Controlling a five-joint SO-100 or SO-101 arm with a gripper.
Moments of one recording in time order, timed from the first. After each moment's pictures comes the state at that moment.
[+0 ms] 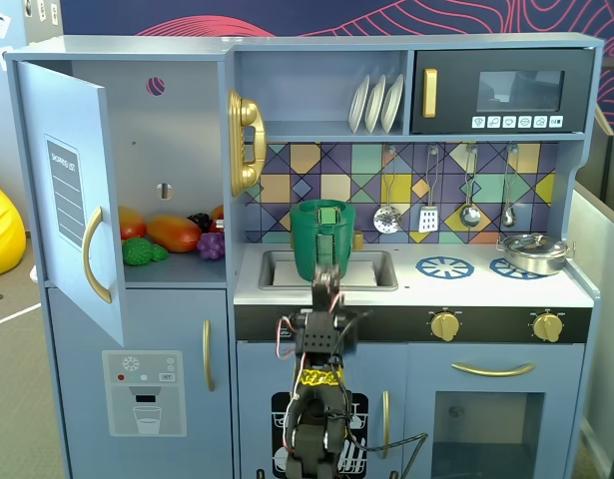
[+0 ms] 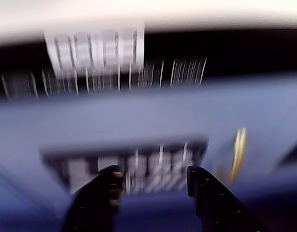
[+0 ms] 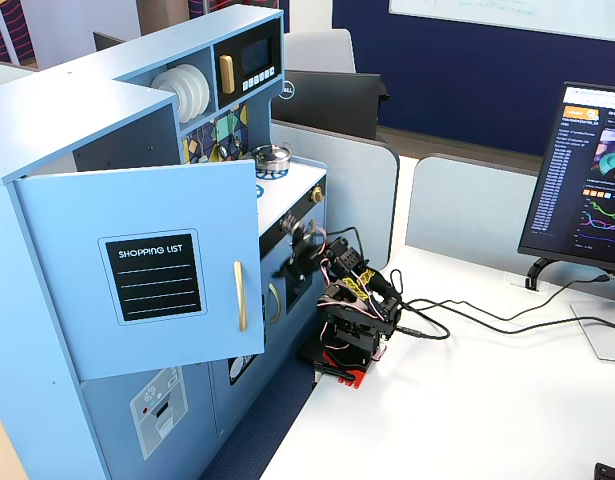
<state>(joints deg) 4.7 178.1 148.2 66.8 -96.4</state>
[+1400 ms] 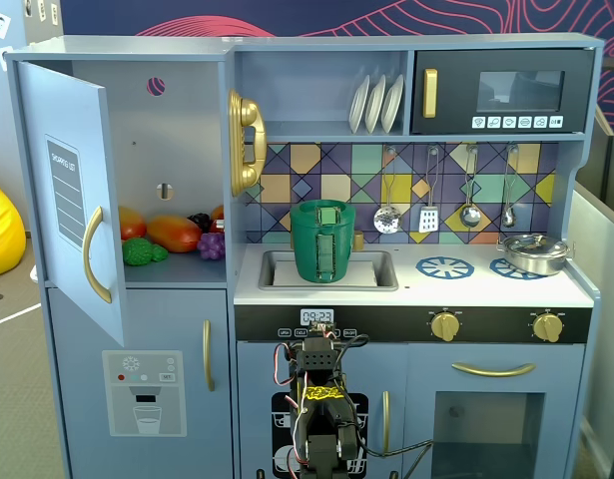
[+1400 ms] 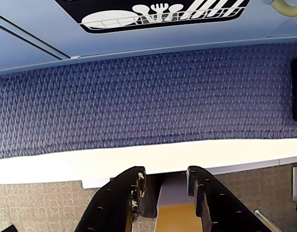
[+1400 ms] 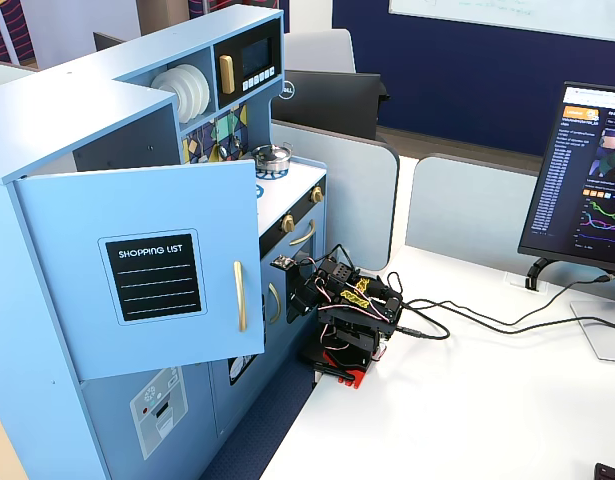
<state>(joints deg) -3.6 182.3 168.1 80.6 -86.3</state>
